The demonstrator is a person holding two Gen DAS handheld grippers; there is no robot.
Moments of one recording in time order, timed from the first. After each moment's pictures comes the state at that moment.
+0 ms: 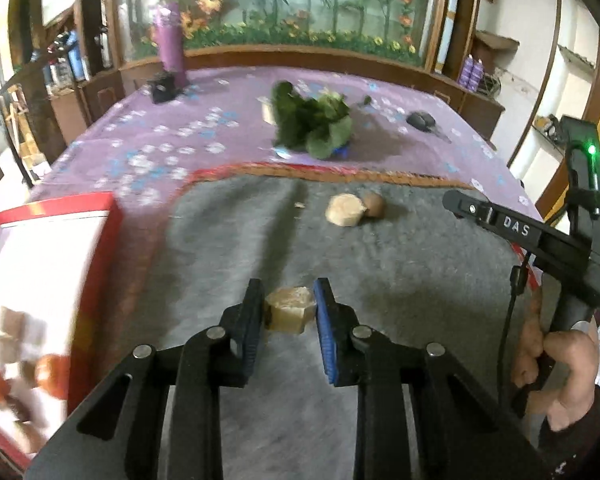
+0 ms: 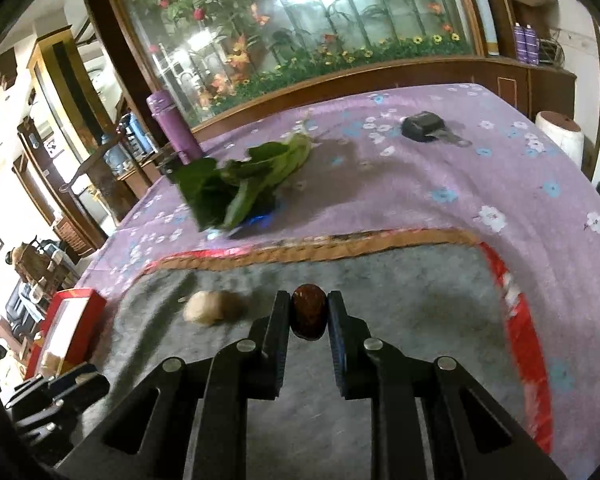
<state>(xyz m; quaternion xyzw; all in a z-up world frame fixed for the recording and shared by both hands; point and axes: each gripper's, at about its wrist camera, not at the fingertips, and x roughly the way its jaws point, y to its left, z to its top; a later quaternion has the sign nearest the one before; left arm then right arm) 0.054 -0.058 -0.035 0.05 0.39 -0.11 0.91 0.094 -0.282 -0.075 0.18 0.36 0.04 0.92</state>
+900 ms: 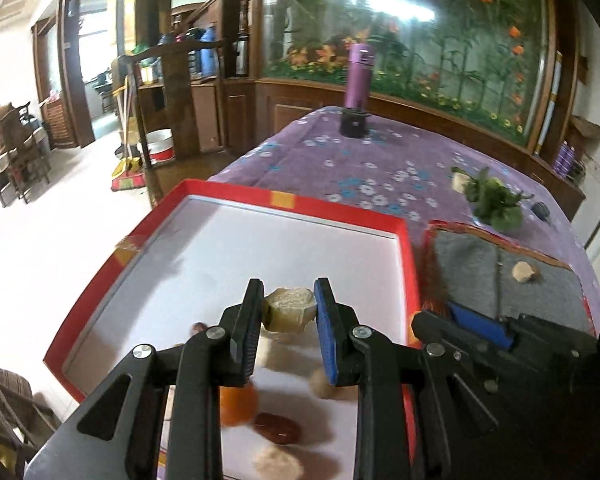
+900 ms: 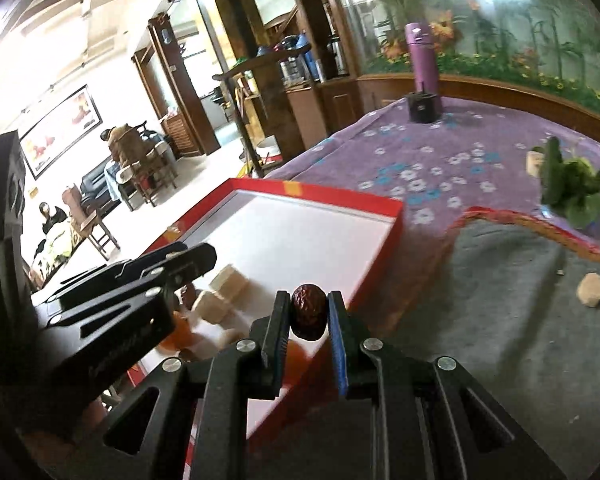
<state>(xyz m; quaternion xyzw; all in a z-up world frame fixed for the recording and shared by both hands) 0.037 0.150 -0.018 -0.02 0.33 0.06 0.94 0.069 0.031 -0.045 0.04 0.37 0.28 0.88</state>
